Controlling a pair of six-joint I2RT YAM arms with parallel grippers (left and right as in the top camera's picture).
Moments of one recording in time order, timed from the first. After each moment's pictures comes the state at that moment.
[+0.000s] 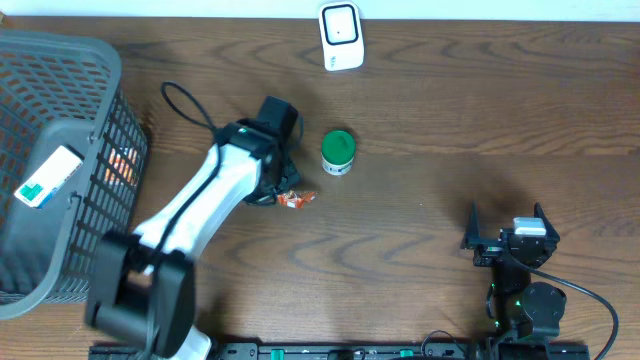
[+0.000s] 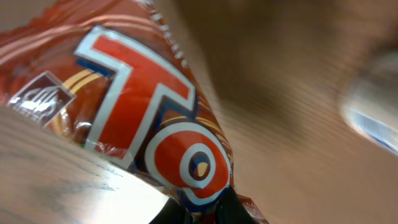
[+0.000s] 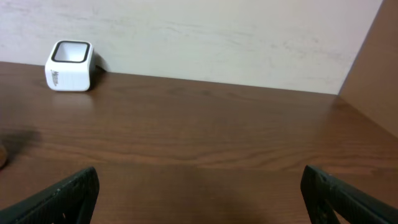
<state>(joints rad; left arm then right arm) -0.40 1.73 1.21 -0.91 -0.01 -0.87 -0.05 0.02 0.01 -0.07 0.02 -0.10</state>
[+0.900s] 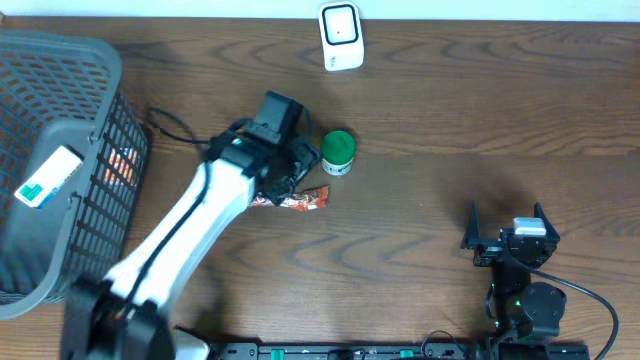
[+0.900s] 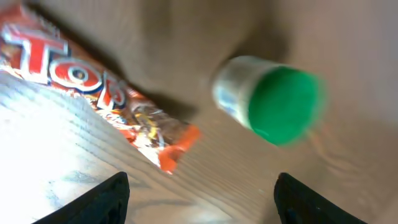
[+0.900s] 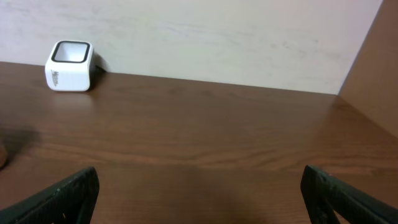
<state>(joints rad) -0.44 1.54 1.21 -0.79 0.14 -1.22 -0.05 0.02 0.01 -0.07 0.02 -0.10</state>
